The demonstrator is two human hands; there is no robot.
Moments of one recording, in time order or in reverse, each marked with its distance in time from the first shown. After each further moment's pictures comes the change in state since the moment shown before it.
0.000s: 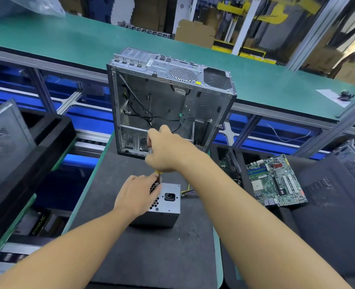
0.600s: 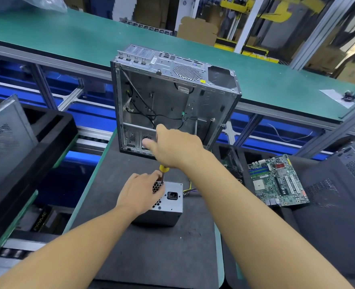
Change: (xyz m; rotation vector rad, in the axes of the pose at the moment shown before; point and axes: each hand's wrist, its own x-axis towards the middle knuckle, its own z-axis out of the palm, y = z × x) left_hand 0.000 -0.002 0.003 -0.007 -0.029 -0.010; right_hand 0.001 -0.001 -0.004 -0.072 0.031 0.102
